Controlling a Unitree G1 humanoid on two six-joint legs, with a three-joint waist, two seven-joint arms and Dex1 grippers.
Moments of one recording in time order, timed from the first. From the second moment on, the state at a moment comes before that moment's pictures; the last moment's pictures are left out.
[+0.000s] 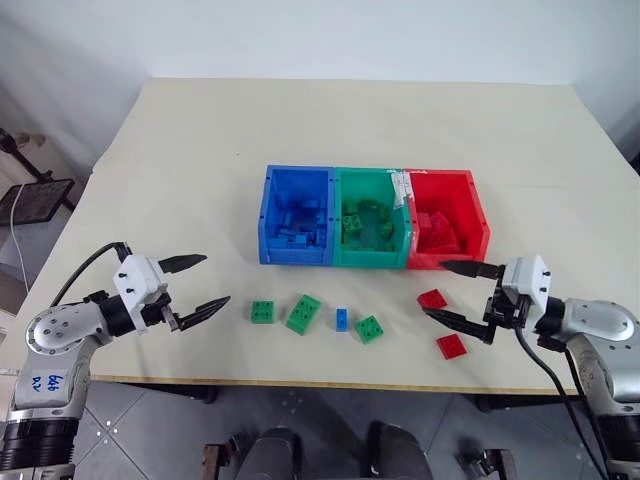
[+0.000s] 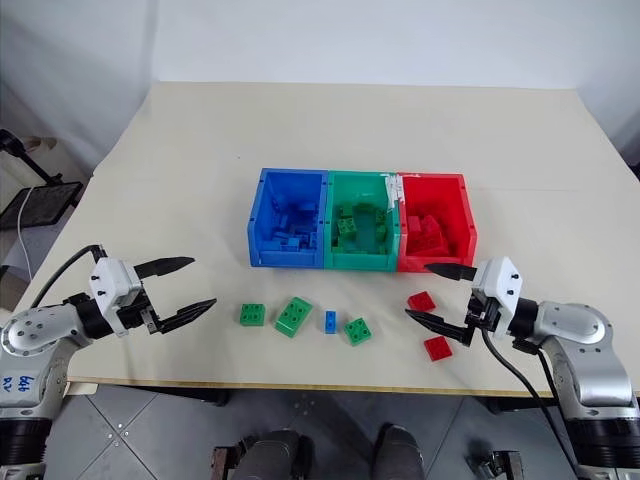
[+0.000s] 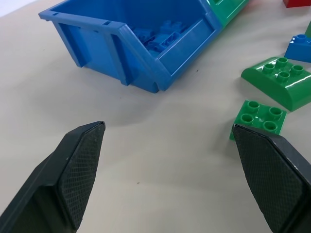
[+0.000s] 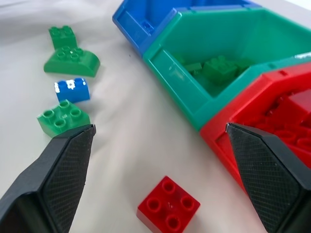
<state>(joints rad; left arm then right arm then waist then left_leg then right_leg) -0.10 0.72 0.26 0.01 -0.37 -0.02 -0.97 -0.12 -0.74 -0.18 -0.09 0.48 0.07 1.14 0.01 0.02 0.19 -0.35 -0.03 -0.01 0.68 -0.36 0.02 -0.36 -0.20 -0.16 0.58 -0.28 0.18</state>
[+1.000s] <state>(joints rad) -0.24 0.64 -0.15 -0.30 -0.37 0.17 -1.09 0.10 -0.98 -0.32 -0.10 0.43 0.12 1.33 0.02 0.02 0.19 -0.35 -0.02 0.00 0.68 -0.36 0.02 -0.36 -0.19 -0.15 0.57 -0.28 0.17</state>
